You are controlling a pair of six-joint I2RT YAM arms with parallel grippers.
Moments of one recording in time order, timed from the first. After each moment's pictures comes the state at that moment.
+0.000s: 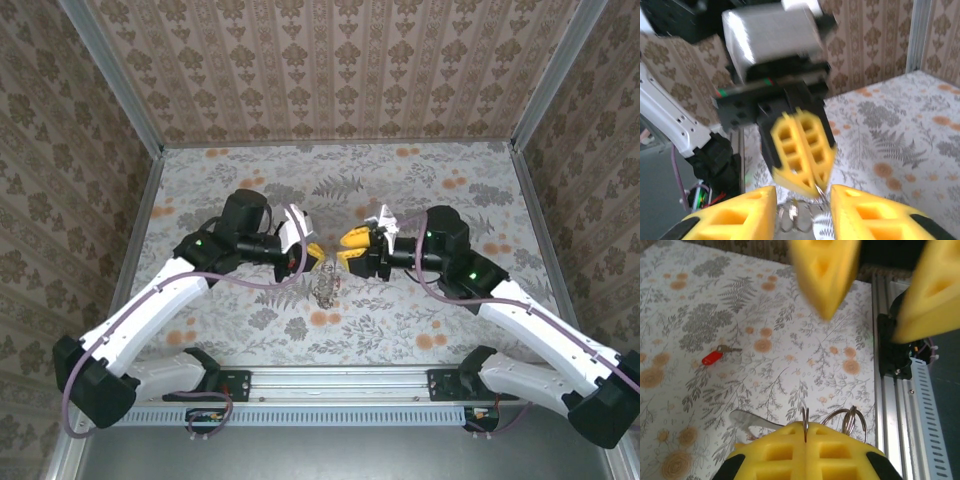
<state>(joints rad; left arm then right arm) -0.68 1.12 1.06 -0.58 0.74 0.33 0.64 1.00 0.85 -0.07 -0.62 0.03</state>
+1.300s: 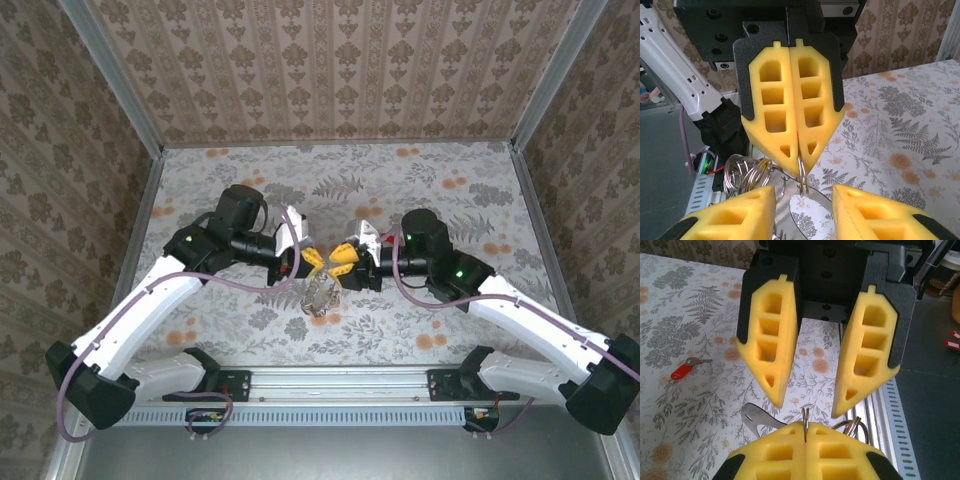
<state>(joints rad) -0.69 1.14 1.16 -0.75 0.84 0.43 0.72 1.06 0.87 -0.13 -0.64 -0.11</state>
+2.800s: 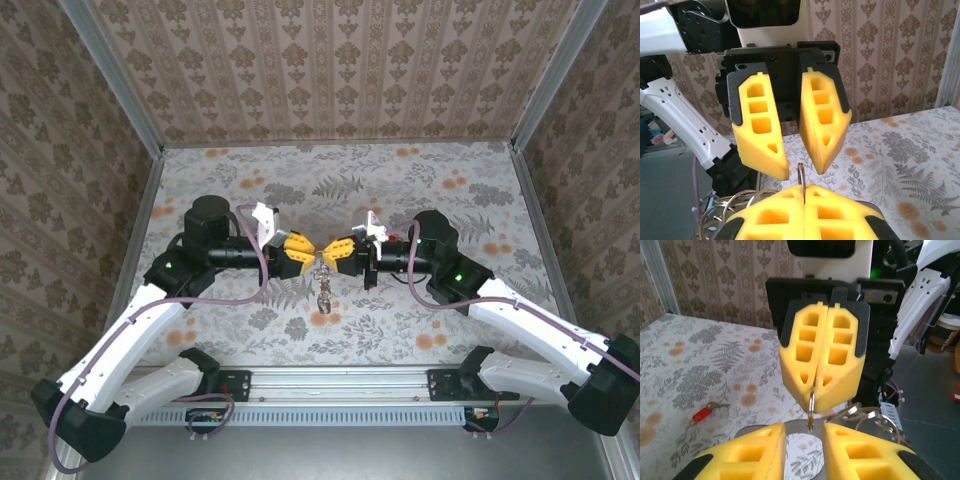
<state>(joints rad) -0.61 0.94 0.98 -0.37 0.93 0.17 0.73 1.05 0.83 0.15 -0.66 0.05</state>
